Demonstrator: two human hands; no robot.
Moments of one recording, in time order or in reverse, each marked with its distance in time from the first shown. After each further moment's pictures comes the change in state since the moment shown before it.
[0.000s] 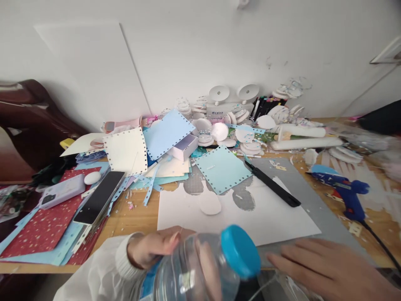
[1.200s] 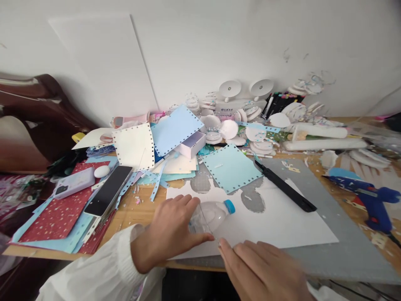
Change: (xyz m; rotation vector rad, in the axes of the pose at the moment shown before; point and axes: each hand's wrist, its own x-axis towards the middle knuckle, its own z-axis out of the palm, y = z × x) left_hand 0.016 0.015 0.006 1.746 0.627 -0.218; right_hand 0.095 -0.065 0.032 0.048 0.389 0.270
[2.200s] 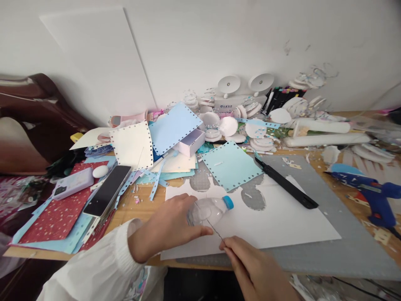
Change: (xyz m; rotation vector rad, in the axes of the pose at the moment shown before) left_hand 0.009 -0.006 -0.002 -0.203 -0.094 -0.041; right_hand -0.031 -0.003 0.021 0.477 -0.338 0.506
